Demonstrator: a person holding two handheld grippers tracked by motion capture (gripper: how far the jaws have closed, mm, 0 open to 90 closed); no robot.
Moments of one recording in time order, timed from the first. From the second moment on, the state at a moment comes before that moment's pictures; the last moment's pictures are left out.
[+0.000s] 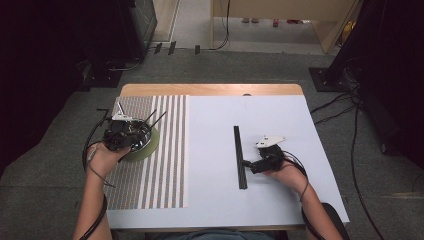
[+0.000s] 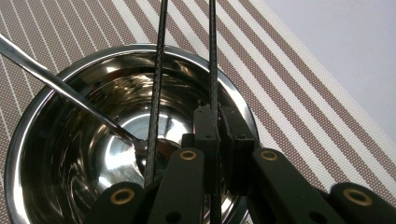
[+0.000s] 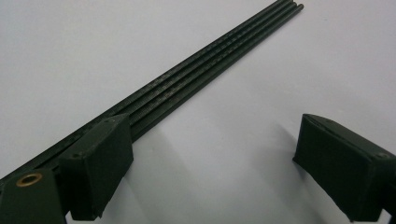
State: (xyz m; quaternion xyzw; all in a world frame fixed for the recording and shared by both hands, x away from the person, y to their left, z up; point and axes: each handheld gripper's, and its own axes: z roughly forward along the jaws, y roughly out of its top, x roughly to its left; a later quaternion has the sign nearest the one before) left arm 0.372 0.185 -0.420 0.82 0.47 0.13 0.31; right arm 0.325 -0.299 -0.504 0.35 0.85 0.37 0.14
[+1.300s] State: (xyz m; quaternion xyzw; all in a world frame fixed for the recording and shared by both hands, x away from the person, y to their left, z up) left arm 0.370 0.200 -0.422 0.81 0.48 0.14 0.30; right arm 0.325 -0.299 -0.504 0.35 0.85 0.37 0.14
